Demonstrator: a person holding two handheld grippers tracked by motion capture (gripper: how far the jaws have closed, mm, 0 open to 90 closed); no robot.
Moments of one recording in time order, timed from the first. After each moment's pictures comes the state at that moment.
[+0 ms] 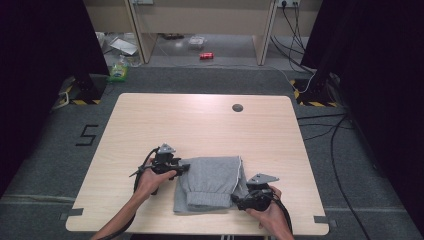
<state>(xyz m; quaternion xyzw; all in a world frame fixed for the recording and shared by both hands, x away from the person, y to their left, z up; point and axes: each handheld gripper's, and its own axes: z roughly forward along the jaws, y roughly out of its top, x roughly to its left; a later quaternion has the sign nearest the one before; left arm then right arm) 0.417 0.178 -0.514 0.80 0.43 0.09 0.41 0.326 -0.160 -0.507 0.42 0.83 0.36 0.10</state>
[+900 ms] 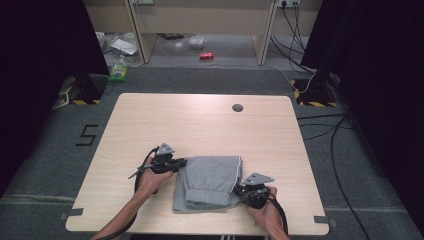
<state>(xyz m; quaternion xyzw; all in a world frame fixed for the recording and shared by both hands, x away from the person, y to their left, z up) 0.422 0.181 -0.512 0.79 0.42 0.11 0.43 0.331 -0.150 -0.509 0.40 0.83 0.36 0.13</state>
